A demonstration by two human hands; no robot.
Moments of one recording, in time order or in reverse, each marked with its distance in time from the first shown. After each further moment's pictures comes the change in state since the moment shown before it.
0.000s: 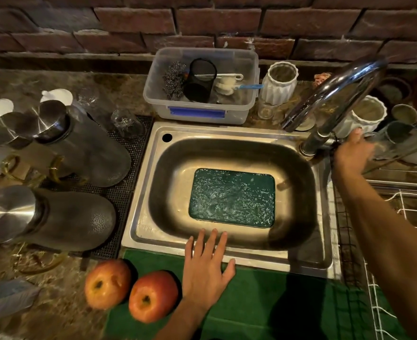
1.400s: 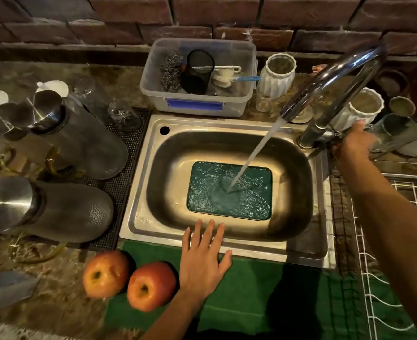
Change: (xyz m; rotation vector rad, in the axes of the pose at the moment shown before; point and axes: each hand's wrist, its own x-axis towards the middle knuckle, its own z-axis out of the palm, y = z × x) left_hand -0.002 -0.002 0.003 0.017 0.020 0.004; right_hand 0.029 0.003 -0.001 0.324 -0.174 0.294
